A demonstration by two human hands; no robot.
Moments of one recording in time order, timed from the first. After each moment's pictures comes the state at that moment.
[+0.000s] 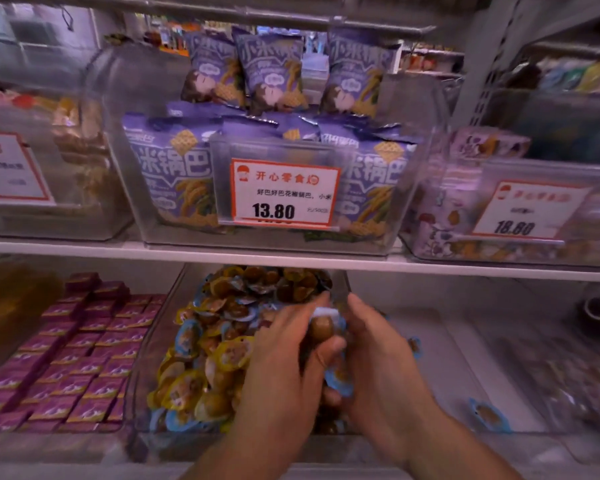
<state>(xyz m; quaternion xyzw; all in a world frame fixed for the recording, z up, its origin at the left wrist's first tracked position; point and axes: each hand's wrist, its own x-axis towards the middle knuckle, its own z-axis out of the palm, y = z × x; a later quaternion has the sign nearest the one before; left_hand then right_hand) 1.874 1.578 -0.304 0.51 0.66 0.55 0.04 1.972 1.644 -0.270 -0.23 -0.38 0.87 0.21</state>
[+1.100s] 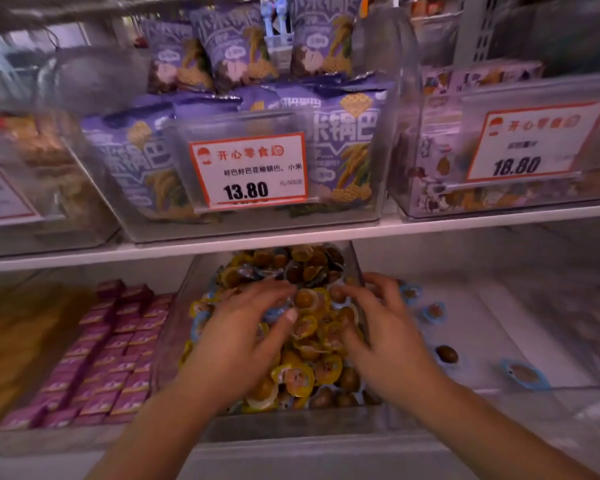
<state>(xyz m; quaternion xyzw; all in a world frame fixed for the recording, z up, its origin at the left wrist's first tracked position) 1.797 1.571 -0.310 0.62 0.71 0.32 -0.02 1.984 1.690 -0.343 -0.32 -0.86 0.26 0.30</state>
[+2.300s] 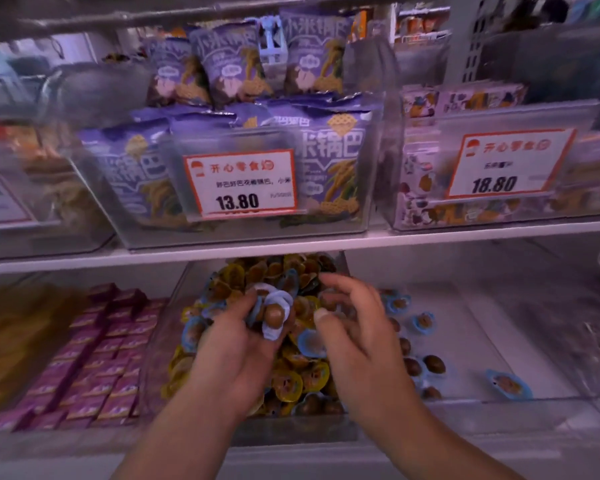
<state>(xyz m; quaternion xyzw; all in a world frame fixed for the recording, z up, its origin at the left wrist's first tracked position) 1.842 1.591 -0.280 0.03 0.37 0.80 0.47 1.975 1.639 -0.292 -0.28 -0.69 0.49 0.44</state>
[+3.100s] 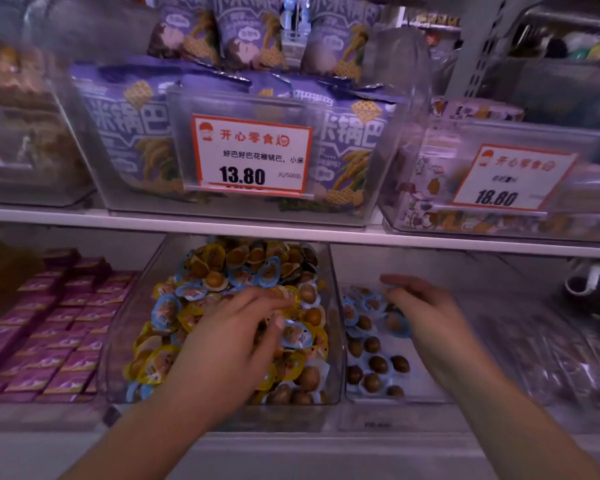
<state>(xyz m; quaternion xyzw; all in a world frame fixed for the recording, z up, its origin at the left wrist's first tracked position) 1.834 1.568 -0.317 0.61 0.72 0.35 -0.01 2.032 1.727 -0.291 -0.45 -0.62 0.52 0.37</state>
